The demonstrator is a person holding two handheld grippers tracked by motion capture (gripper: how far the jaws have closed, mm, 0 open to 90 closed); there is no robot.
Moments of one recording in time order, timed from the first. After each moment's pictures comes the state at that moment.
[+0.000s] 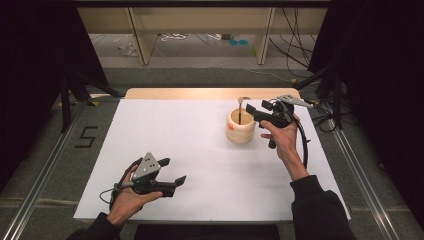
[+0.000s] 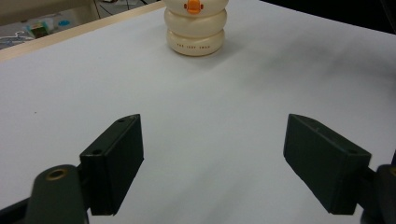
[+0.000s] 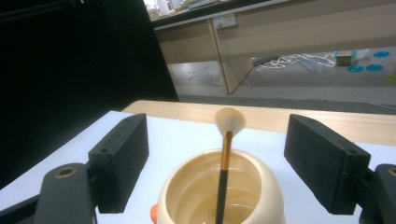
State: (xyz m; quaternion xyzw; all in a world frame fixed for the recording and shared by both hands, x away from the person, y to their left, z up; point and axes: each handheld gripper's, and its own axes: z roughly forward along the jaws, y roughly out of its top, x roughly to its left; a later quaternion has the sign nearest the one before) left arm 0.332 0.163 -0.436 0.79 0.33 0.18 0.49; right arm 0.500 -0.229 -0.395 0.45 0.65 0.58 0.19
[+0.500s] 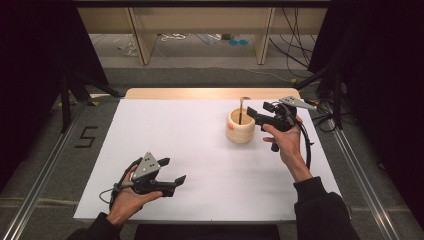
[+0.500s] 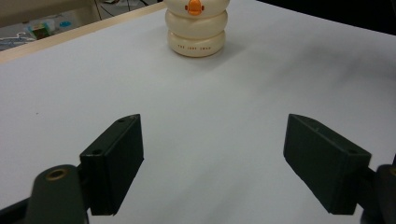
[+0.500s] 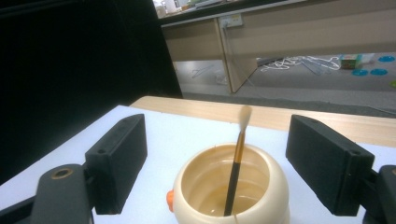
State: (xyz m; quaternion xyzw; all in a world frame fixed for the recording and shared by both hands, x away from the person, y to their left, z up) left arm 0.331 0.163 -0.435 0.78 0.33 0.18 0.49; right arm 0.482 -0.231 -0.386 0.44 0.66 0.58 0.19
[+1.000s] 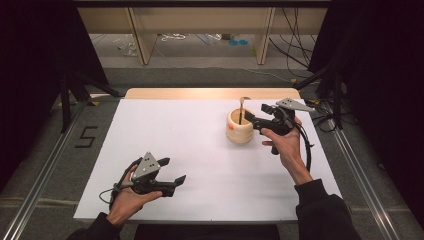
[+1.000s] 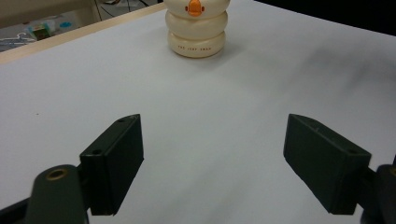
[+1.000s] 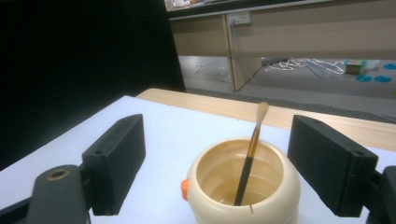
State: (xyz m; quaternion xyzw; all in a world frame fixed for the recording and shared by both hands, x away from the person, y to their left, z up) left arm 0.331 0.163 -0.435 0.78 0.33 0.18 0.49; right arm 0.469 -0.223 -0.381 0.42 0.68 0.57 0.20
